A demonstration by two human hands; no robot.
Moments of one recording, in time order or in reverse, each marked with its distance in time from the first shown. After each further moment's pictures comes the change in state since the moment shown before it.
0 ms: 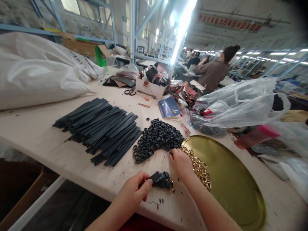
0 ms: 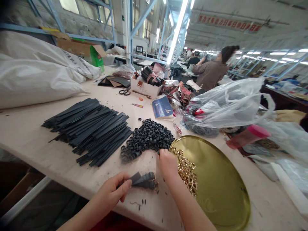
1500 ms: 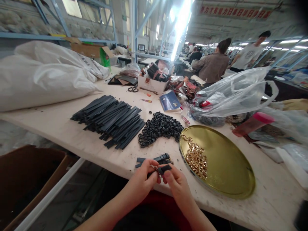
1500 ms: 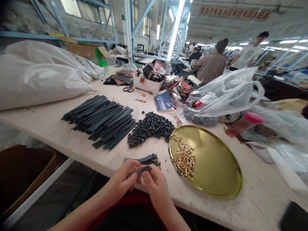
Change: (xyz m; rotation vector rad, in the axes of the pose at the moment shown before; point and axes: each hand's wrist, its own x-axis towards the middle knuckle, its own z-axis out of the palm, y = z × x) left_hand -0.049 0.012 0.025 -0.107 -0.027 0.127; right_hand -0.145 -0.059 -0.022 1.122 -0.200 0.033
